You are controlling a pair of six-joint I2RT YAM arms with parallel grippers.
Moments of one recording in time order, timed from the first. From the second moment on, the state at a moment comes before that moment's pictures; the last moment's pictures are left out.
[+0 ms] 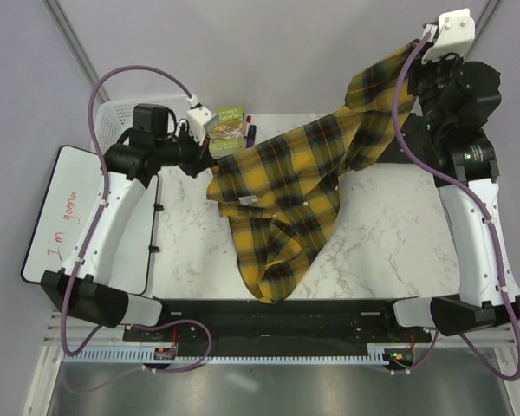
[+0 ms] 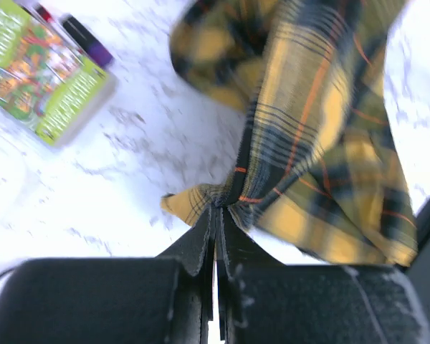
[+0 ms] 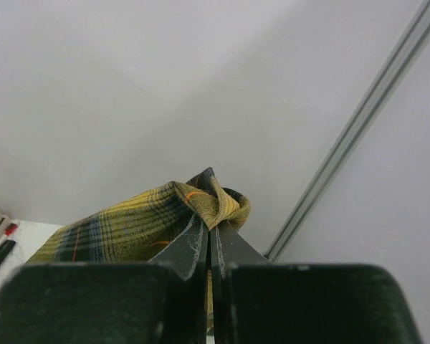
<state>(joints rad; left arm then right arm) -0.23 1.40 1.57 -0.82 0.53 0.36 0.16 1.36 1.85 -0.28 0.18 -0.27</state>
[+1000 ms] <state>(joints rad) -0.51 1.03 0.77 -0.81 0.39 0.57 0.14 1.01 1.10 -0.43 0.02 -0.37</state>
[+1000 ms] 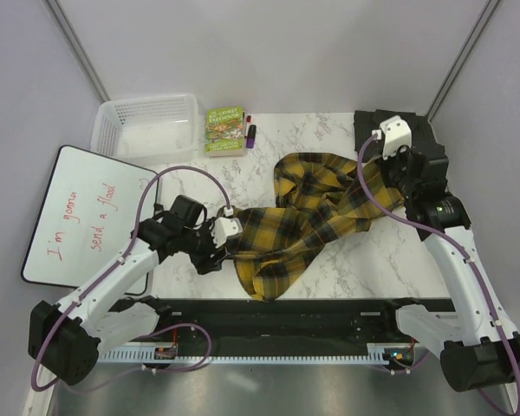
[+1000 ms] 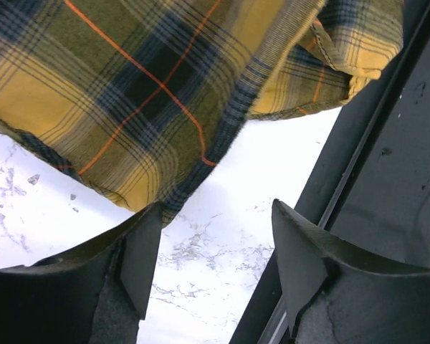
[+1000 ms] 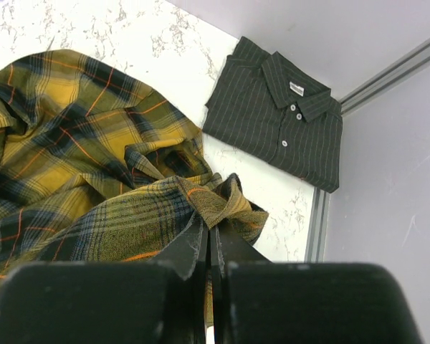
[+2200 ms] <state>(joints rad) -0.49 0.91 0.70 -0.70 0.47 0.90 0.14 1.06 1.18 -0.44 0.01 -0.34</state>
